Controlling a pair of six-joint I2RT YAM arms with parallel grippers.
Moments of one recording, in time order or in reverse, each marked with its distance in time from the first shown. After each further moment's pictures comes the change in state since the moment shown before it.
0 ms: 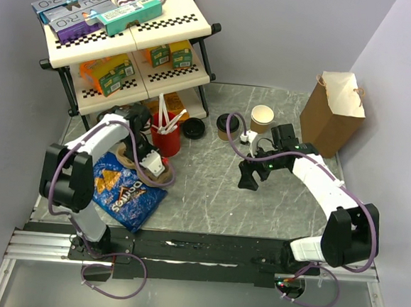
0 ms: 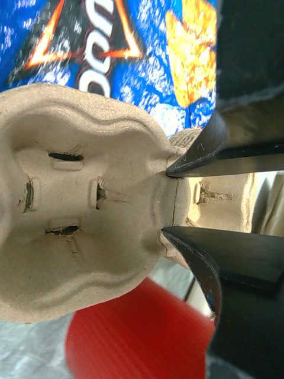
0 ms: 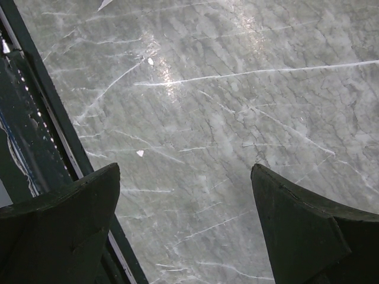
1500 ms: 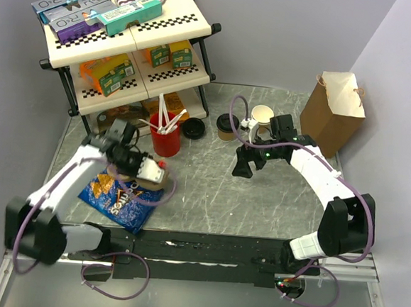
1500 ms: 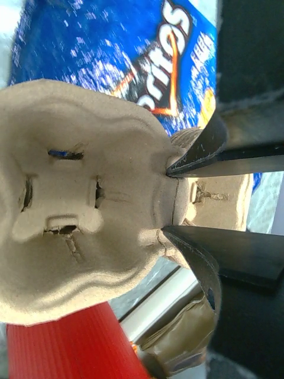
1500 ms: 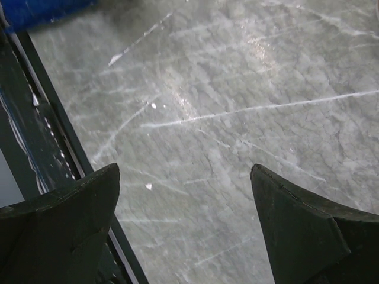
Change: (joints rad) left arm -0.016 -0.416 -0.262 0.147 0.032 -0.432; right arm 0.000 0.081 0.095 0.068 -0.047 0.156
